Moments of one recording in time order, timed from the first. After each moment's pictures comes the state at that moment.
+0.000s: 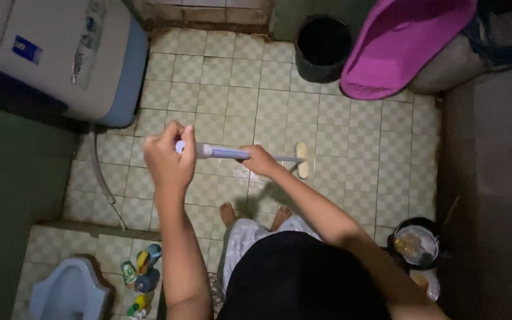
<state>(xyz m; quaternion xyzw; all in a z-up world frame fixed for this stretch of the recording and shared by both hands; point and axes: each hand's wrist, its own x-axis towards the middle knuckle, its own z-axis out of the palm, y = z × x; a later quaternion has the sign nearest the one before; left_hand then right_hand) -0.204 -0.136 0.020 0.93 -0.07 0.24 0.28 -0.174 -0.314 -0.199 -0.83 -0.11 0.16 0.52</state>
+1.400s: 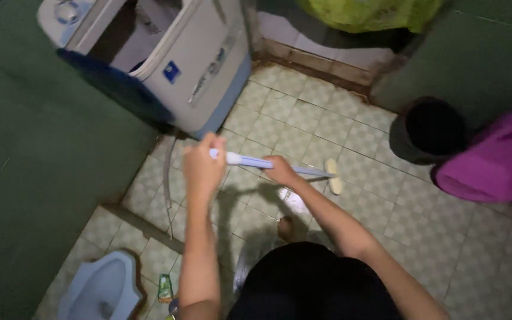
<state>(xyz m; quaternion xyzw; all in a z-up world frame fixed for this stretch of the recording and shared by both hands) -0.041 0.124 0.000 0.95 0.15 0.18 0.22 0.061 -0.035 -0.271 -0.78 -0.26 0.20 0.54</state>
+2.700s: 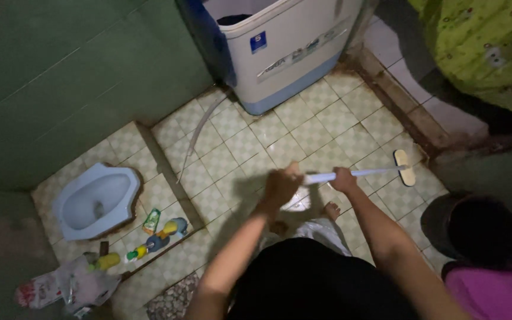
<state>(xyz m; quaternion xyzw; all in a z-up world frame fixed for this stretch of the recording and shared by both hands) 0.016 0.059 -0.187 0.92 0.25 0.13 0.28 0.231 -0.099 -0.424 -0.90 -0.31 0.30 0.05</state>
